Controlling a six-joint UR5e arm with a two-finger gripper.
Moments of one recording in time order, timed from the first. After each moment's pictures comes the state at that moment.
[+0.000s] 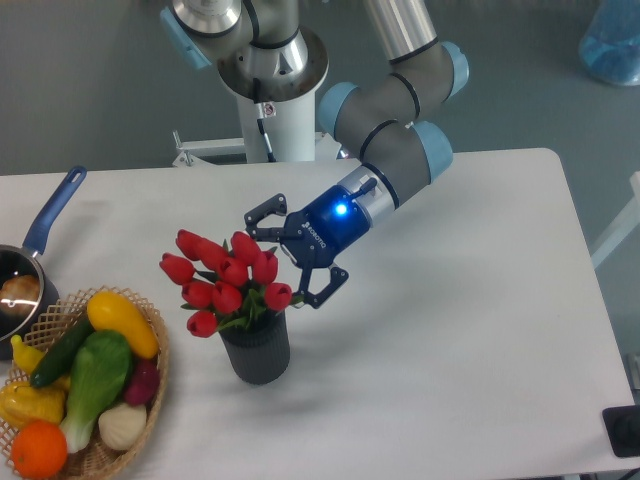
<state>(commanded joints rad) 2.65 -1.89 -2.01 -0.71 0.20 1.26</state>
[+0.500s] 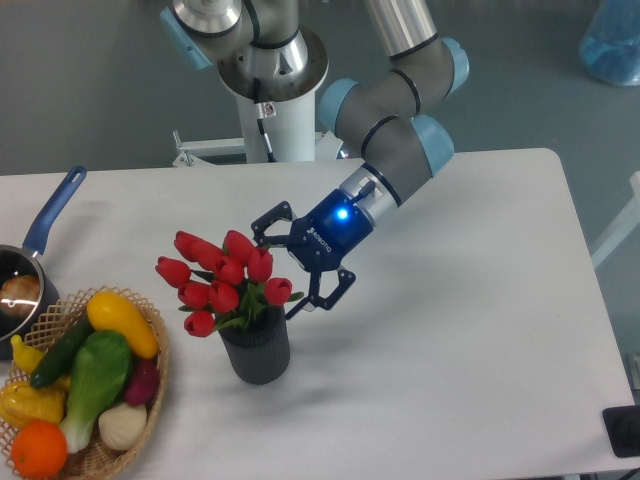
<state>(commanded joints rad) 2.68 -1.83 -2.02 -0.71 0.31 1.25</state>
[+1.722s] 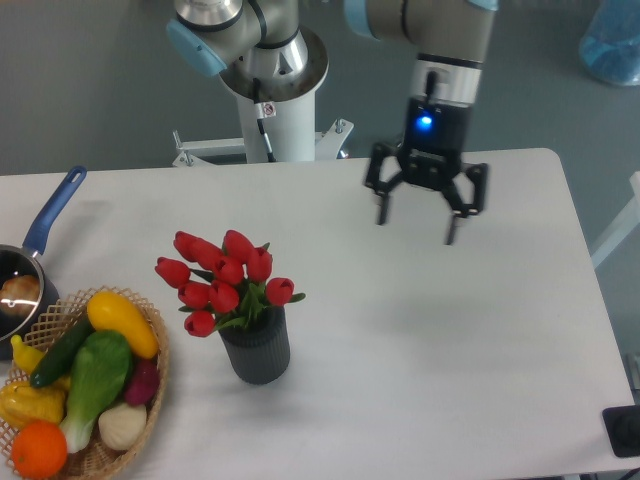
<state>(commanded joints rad) 2.83 -1.77 -1.75 -0.73 1.22 1.26</state>
